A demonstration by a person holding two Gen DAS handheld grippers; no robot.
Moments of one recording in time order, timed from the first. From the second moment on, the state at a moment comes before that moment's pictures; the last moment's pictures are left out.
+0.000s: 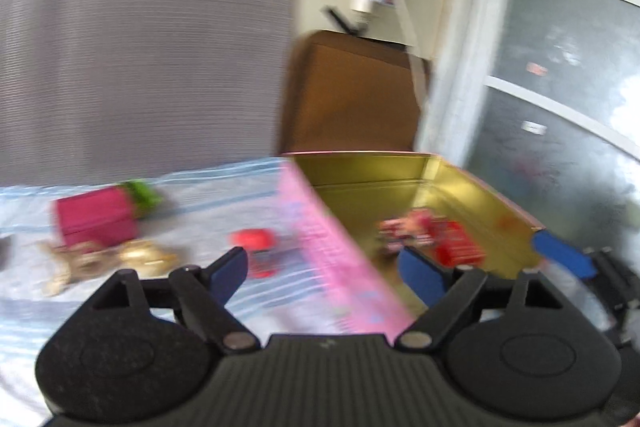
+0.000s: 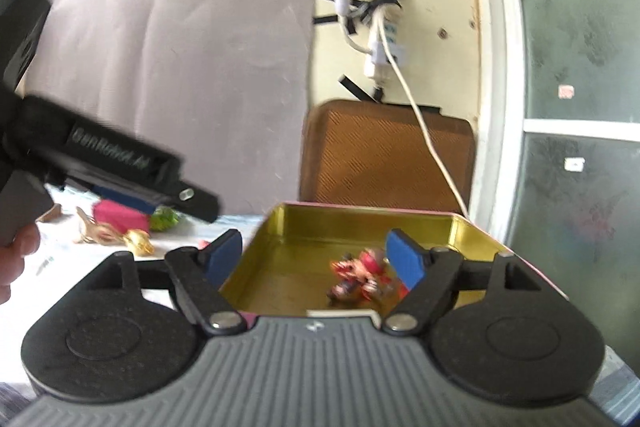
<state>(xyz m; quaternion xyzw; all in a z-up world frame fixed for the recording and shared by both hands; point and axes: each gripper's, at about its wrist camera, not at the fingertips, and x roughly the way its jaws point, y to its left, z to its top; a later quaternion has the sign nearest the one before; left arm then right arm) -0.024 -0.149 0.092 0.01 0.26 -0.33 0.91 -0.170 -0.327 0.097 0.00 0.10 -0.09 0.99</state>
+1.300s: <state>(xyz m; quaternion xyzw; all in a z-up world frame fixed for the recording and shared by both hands) 0.016 0.026 0.012 -0.05 0.30 -0.13 0.94 -0.061 -0.203 0.056 0.04 0.25 0.07 0.96</state>
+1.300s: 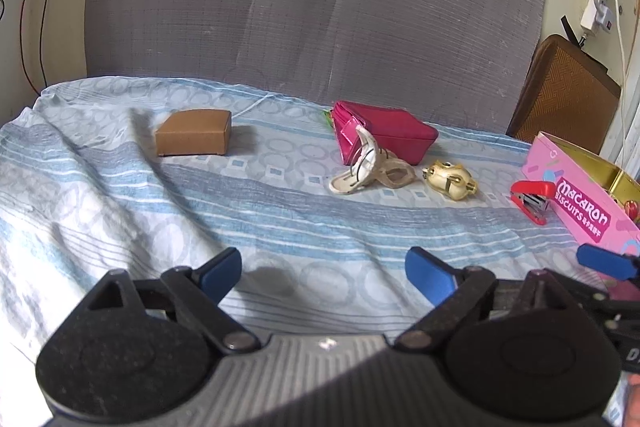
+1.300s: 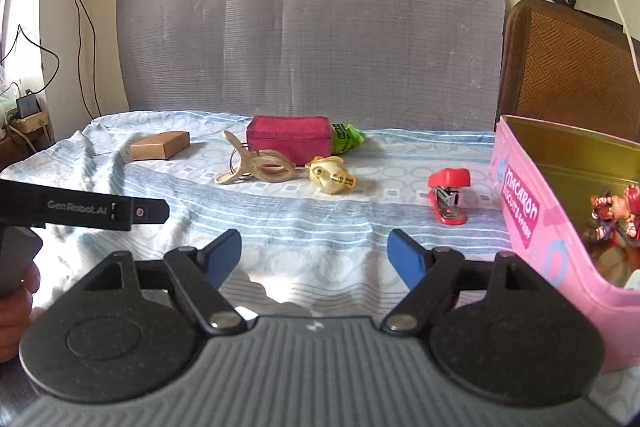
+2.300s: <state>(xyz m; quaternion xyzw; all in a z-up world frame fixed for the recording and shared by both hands) 0.015 0.022 0.013 -0.04 0.30 -0.14 0.94 -0.050 -0.207 0.054 0.05 0.27 0.08 0.96</state>
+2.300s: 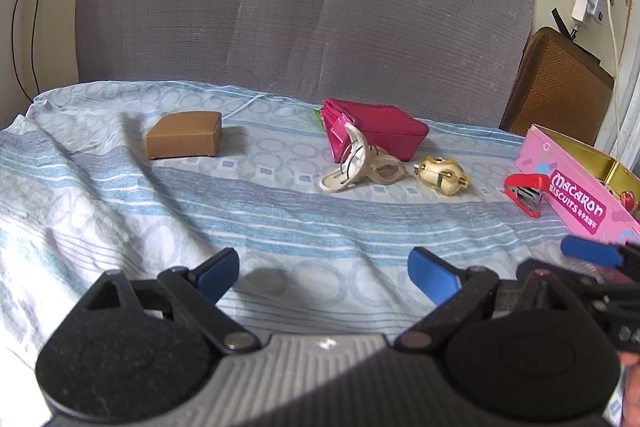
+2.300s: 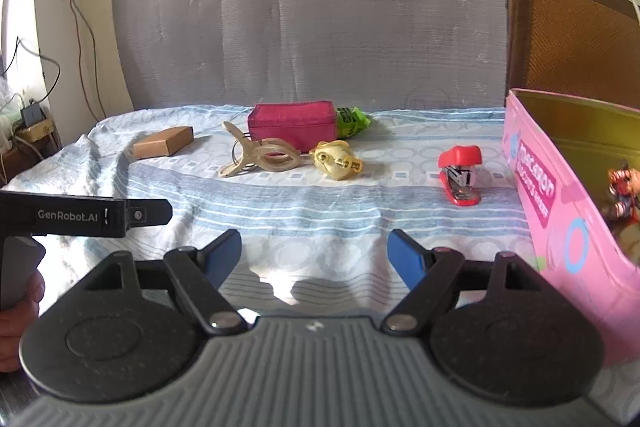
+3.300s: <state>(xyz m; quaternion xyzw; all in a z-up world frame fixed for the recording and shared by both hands) 0.017 0.027 0.015 -0.06 0.29 -0.16 0.94 0.033 -0.190 0.040 -0.04 0.34 0.13 0.93</state>
